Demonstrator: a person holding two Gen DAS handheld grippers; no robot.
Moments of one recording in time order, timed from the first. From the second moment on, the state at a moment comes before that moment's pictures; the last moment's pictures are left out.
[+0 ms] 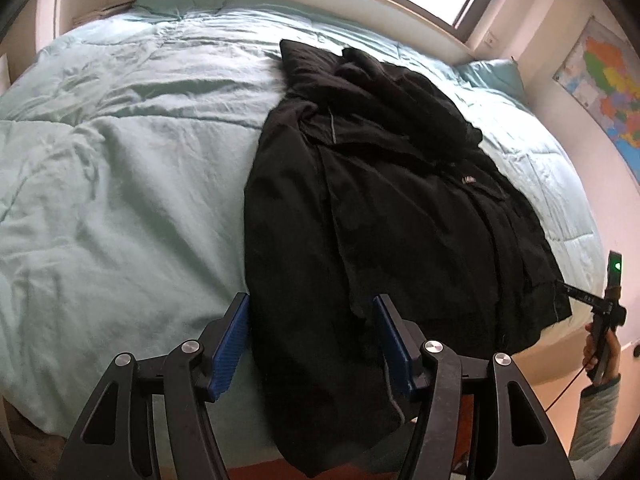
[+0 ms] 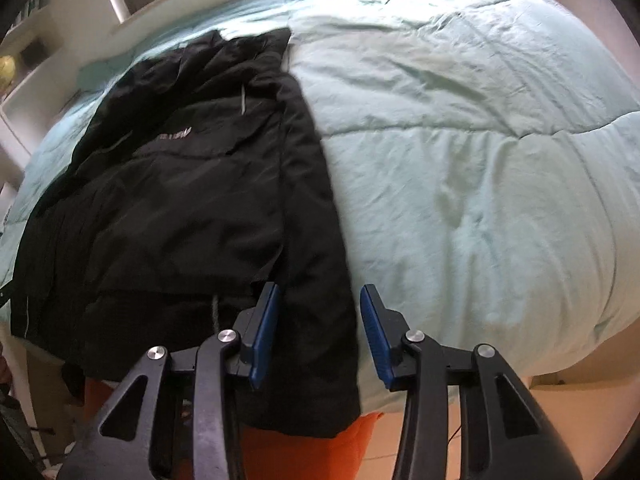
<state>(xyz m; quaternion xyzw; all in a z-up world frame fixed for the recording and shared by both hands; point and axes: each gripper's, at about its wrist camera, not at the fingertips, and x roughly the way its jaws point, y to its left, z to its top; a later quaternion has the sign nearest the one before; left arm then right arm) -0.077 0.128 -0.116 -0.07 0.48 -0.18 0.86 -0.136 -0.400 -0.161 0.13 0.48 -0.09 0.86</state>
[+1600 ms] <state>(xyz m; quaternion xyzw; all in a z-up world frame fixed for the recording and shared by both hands) 0.047 0.101 -0.074 -0.23 0.45 -0.32 0.80 -0.079 -0.426 -0.122 0.25 0.49 0.03 0.83</state>
